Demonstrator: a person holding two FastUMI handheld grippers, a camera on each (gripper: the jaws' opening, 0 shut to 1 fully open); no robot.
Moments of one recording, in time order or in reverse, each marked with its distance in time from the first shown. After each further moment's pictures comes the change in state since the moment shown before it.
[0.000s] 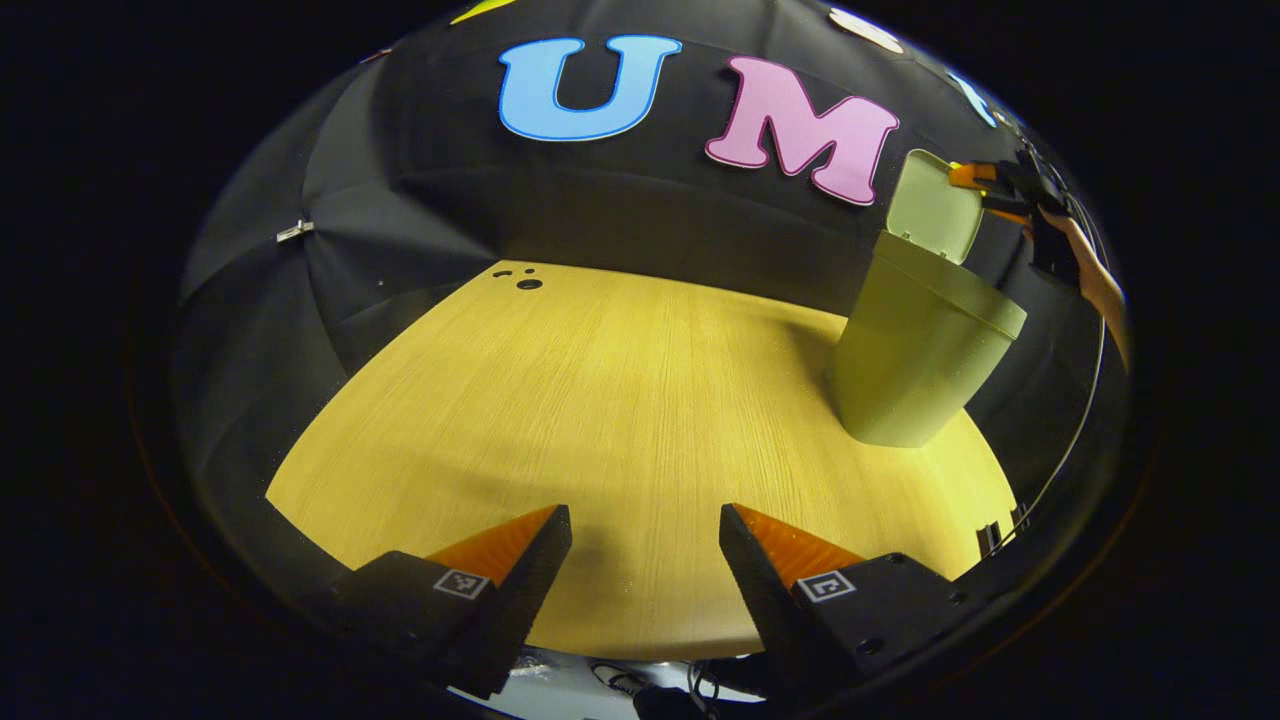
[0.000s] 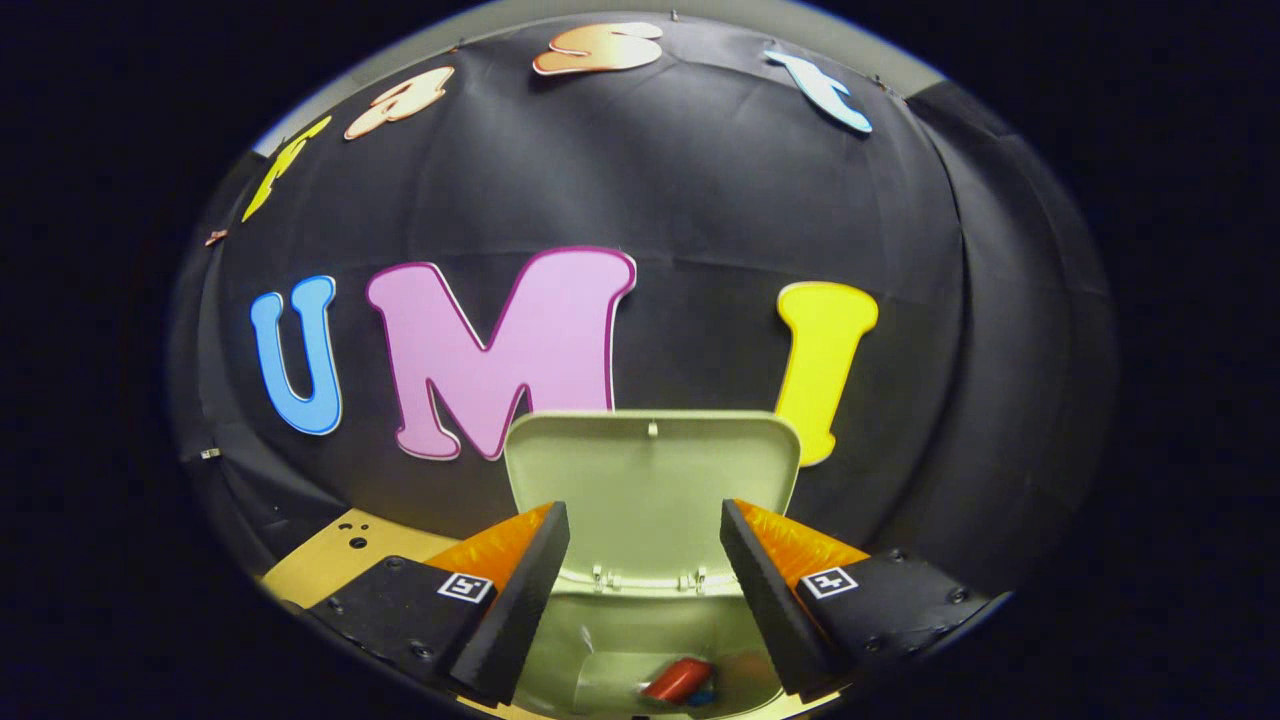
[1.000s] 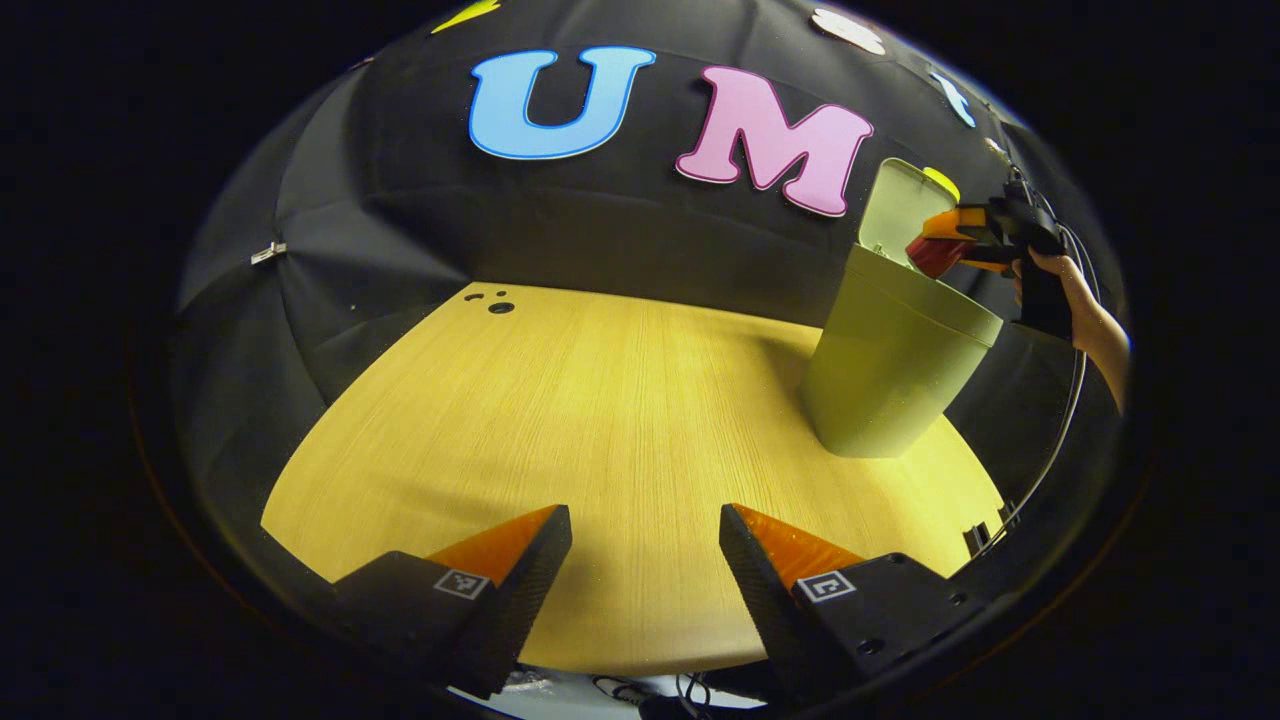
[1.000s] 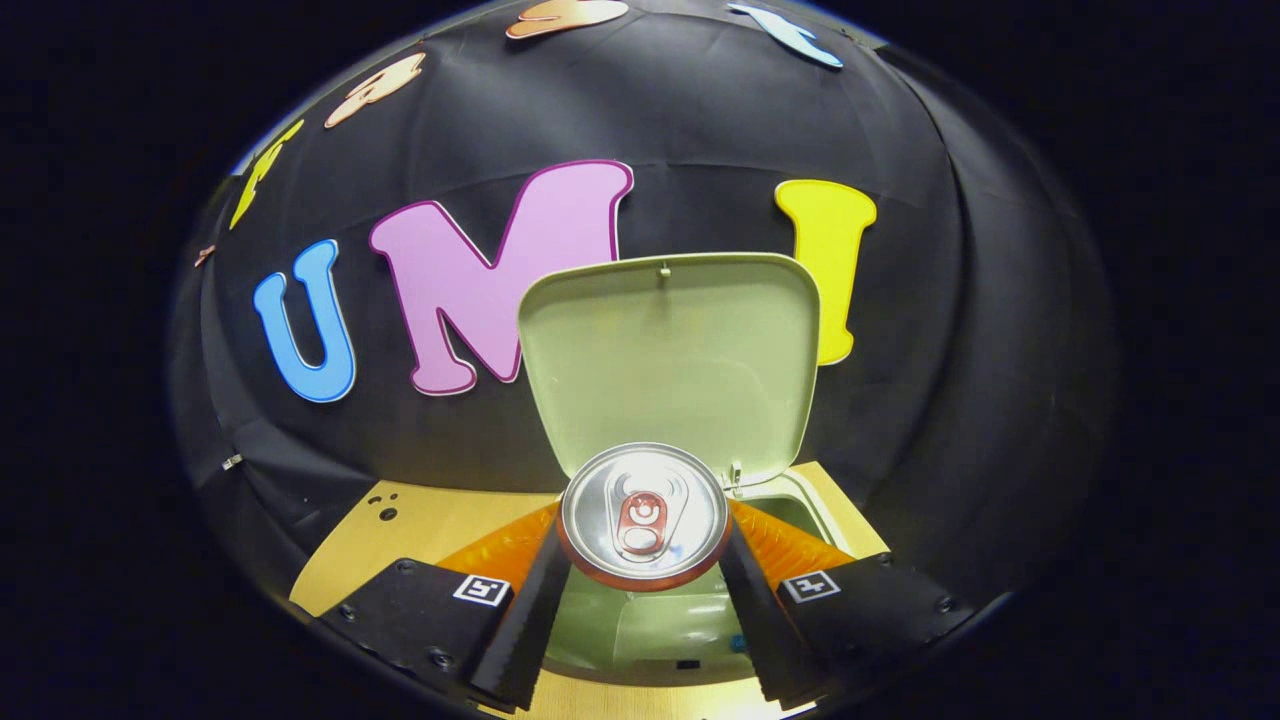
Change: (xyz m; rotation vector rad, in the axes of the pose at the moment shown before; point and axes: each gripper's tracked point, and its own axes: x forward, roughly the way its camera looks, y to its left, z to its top) left arm 0.000 -0.014 0.024 0.042 -0.044 -0.082; right arm -0.027 0.013 -0.115 0.122 0.239 0.028
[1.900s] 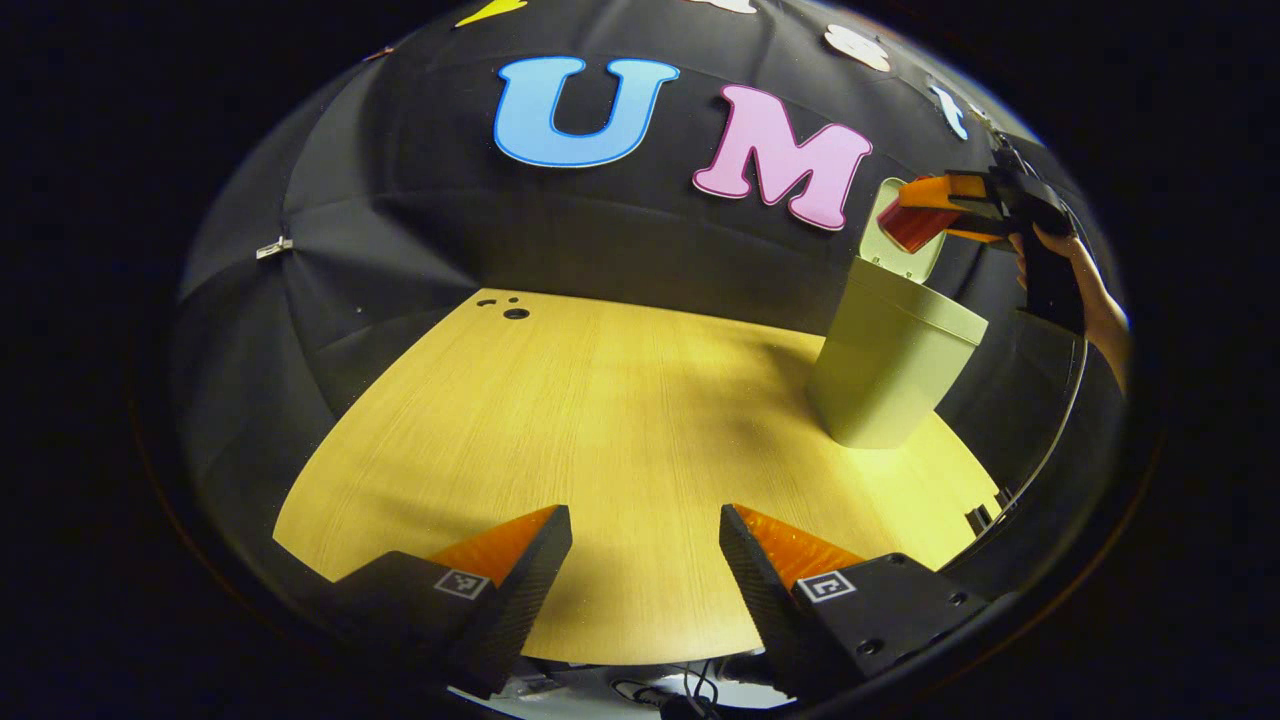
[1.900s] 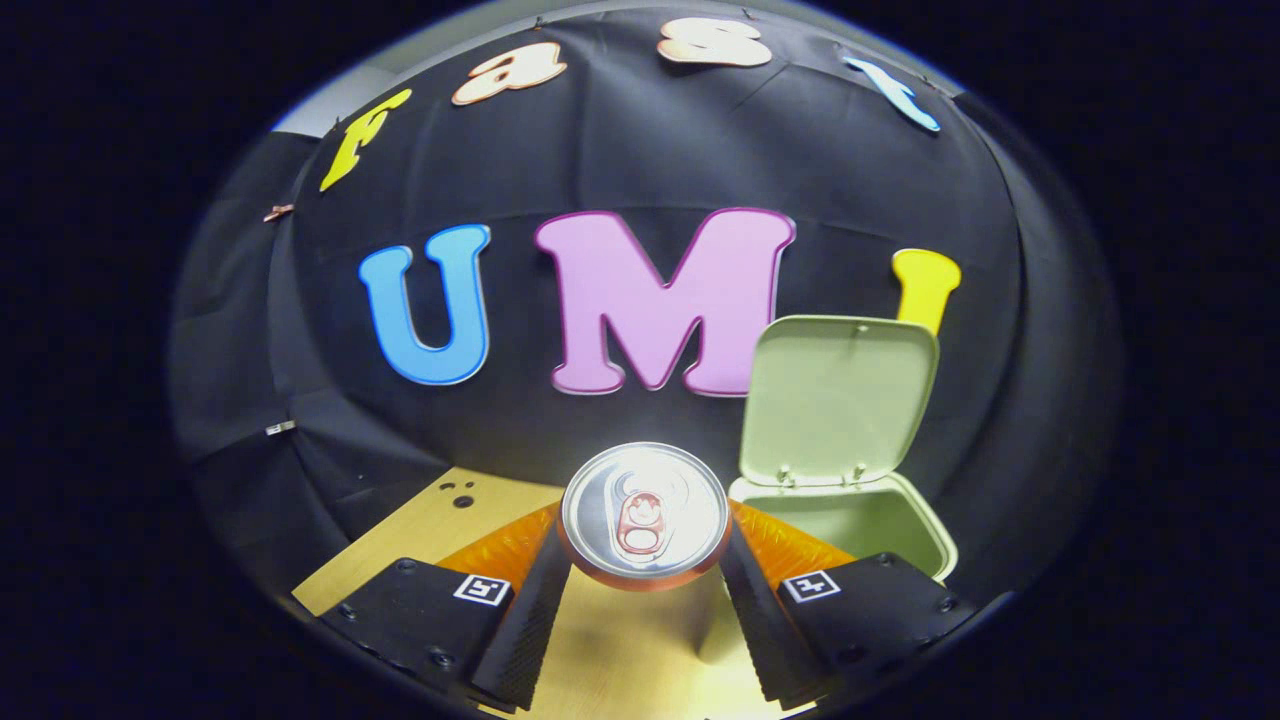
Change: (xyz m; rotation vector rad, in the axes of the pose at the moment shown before) left arm -0.025 0.056 -0.006 0.010 -0.041 -0.056; right arm -0.076 0.128 0.014 -0.108 -0.102 0.128
